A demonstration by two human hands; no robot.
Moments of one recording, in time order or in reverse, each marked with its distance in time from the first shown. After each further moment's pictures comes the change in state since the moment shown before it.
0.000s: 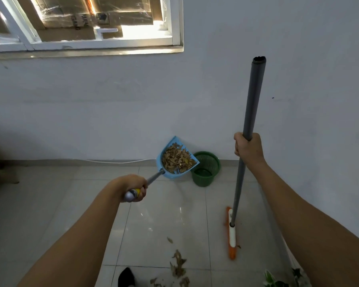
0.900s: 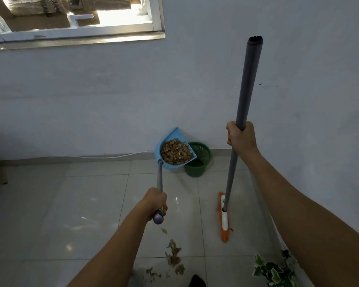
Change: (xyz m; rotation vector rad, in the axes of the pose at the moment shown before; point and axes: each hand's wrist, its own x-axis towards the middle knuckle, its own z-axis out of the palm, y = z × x) left_hand 0.027 -0.036 0.124 0.033 0.190 0.117; right_hand 0.005 0.009 -0.028 0.017 -0.007 -0.026
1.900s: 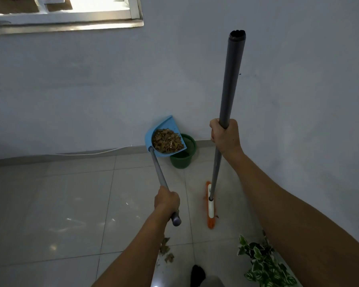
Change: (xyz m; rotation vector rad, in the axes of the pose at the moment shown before) left_hand -0.019 -0.023 0.085 0.115 0.102 0.067; right_hand -0.045 0.002 -0.007 -0.017 0.057 -0.048
